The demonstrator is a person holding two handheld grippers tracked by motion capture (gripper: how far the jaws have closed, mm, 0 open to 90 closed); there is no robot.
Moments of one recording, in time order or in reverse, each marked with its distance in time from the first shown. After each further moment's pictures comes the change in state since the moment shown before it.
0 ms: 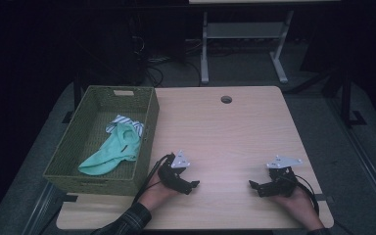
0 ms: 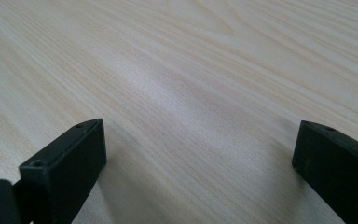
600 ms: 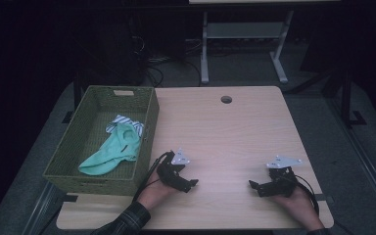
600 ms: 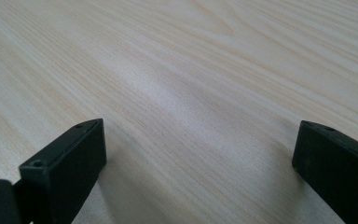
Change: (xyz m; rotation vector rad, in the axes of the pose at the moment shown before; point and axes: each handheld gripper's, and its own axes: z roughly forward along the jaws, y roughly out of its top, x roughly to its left) left arm 0.004 0.006 -0.006 0.038 0.004 -0.021; right arm 0.000 0.000 0.000 0.000 -0.001 0.002
